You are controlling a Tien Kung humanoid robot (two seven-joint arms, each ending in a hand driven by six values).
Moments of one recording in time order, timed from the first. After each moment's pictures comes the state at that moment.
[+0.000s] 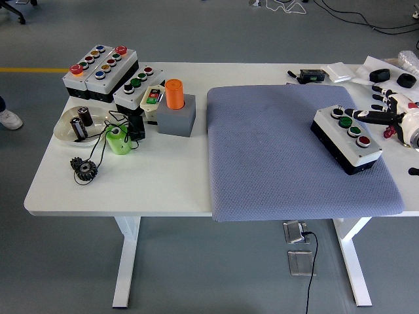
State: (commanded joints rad) left arm -0.18 0.02 -0.75 -0.18 0.04 0.34 -0.05; right arm 0.74 -0.60 0.76 1.17 -0.76 -0.34 -0.31
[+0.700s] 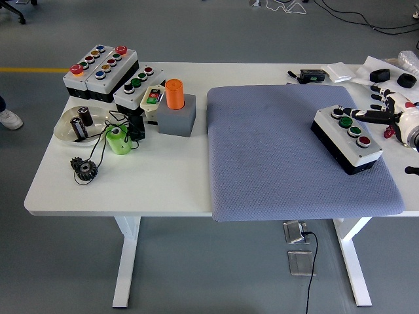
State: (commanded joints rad) left arm -0.17 0.02 -0.74 -0.18 0.03 0.34 -0.05; right arm 0.74 -0.58 0.75 1.15 -0.79 -0.34 -0.32
